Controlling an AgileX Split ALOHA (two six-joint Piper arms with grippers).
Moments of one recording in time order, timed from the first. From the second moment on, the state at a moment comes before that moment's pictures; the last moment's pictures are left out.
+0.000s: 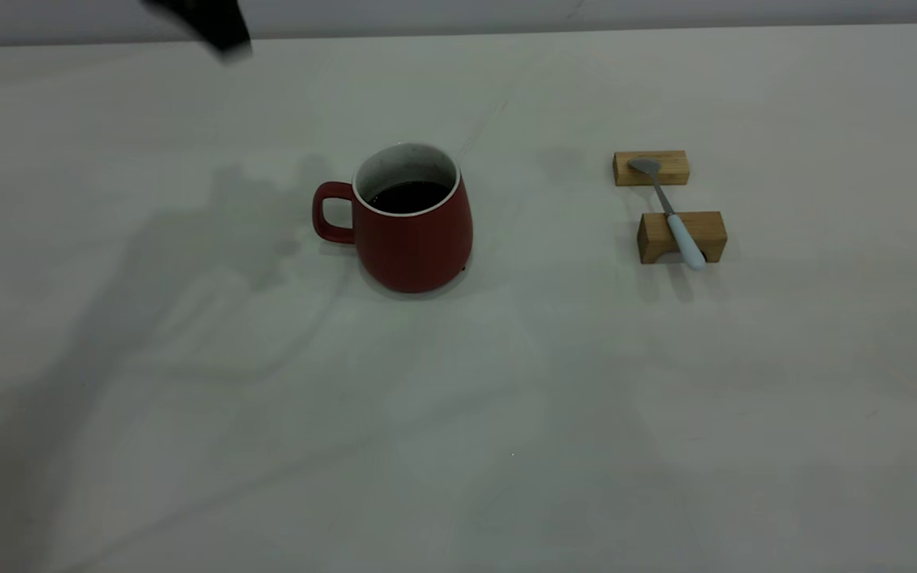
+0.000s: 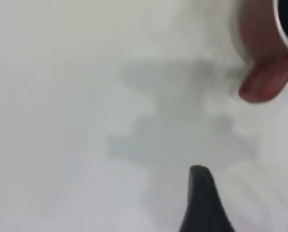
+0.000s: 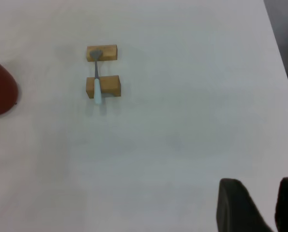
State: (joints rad) left arm -0.25 2.02 -1.52 -0.15 0.72 0.93; right arm 0.01 0.02 -0.47 0.03 1.14 0.03
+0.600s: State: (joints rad) left arm -0.25 1.42 -1.52 -0.08 1.14 0.26; right arm 0.01 0.02 -0.47 0.03 1.14 0.03
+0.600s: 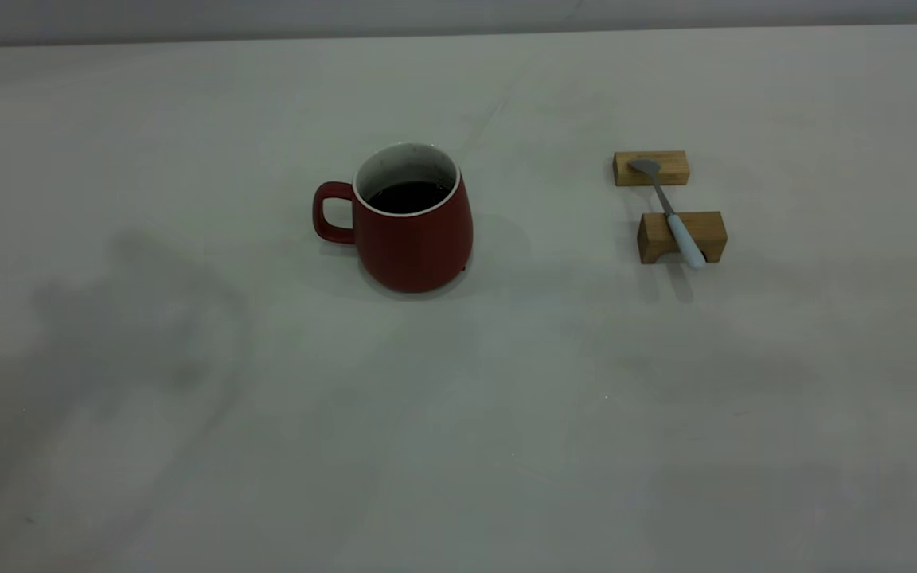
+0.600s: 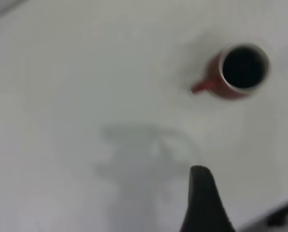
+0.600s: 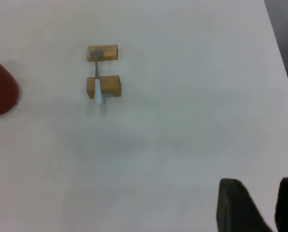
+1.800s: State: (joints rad) left arm -0.25 0.35 -0.49 -0.07 1.11 -0.04; right arm 0.01 0.02 -0.47 0.03 1.13 0.03
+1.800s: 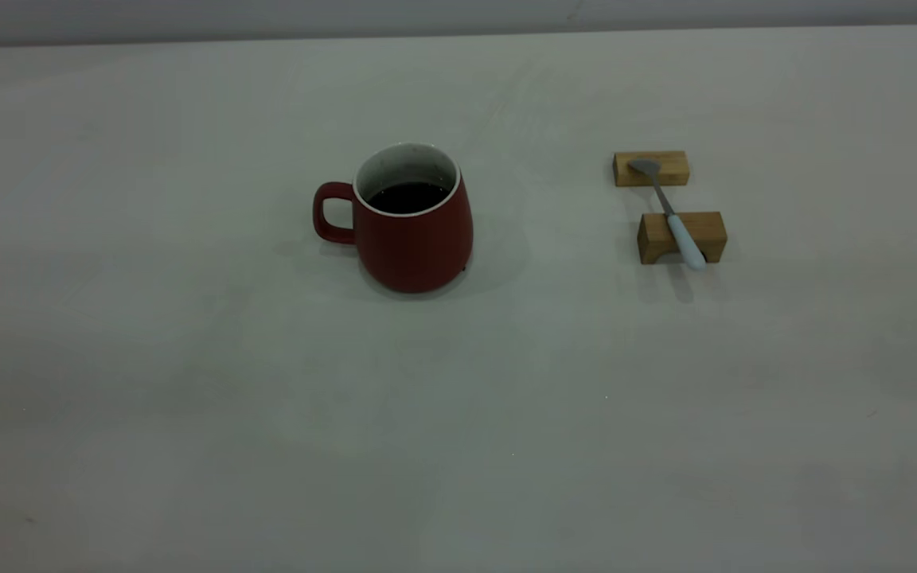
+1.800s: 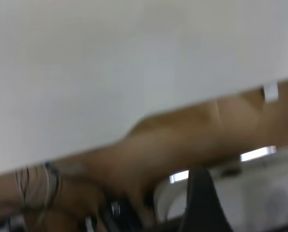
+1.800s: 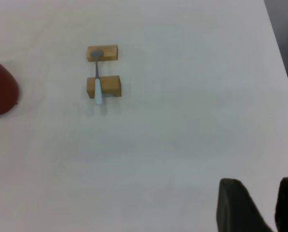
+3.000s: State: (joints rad) left arm 0.04 -0.02 -0.49 -0.07 1.12 -0.04; right arm 0.01 0.66 -0.57 0.38 0.74 -0.26
